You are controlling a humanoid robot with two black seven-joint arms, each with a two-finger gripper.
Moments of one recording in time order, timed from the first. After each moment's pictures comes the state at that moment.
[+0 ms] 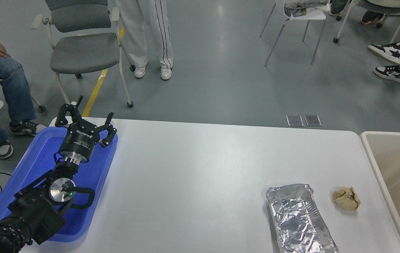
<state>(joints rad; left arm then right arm) -0.63 0.21 -0.76 -0.41 -0.09 -0.66 -0.49 0.61 -0.64 -0.43 0.28 -0.37 -0.12 -0.01</state>
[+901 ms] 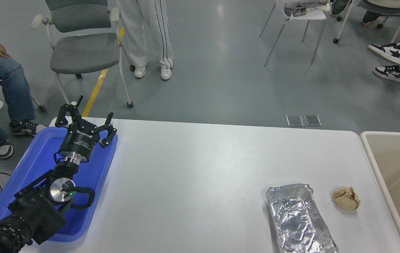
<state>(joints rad) -0.63 0.21 -0.76 -0.41 -0.09 -0.66 -0.49 0.65 -0.64 -0.35 0.31 -0.37 -0.20 -0.01</state>
